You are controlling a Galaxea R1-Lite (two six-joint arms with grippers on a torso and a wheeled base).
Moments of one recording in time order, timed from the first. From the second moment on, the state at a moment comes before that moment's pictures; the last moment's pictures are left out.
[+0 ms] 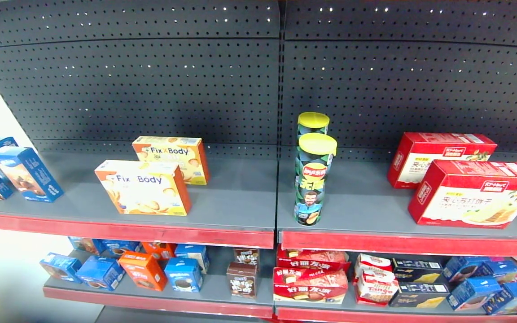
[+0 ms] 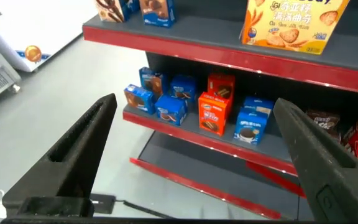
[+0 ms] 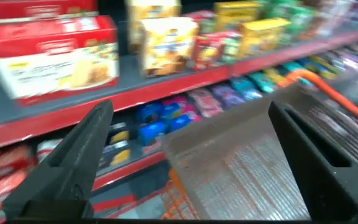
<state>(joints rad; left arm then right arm) -0.01 0.10 -0.54 0.51 0.34 0.01 0.02 0.44 -0.86 0.50 -0.70 -0.06</state>
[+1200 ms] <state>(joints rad) 0.00 0.00 -0.01 -0.07 0.30 0.17 -0.21 0.36 -0.89 0.51 -0.70 -0.05</state>
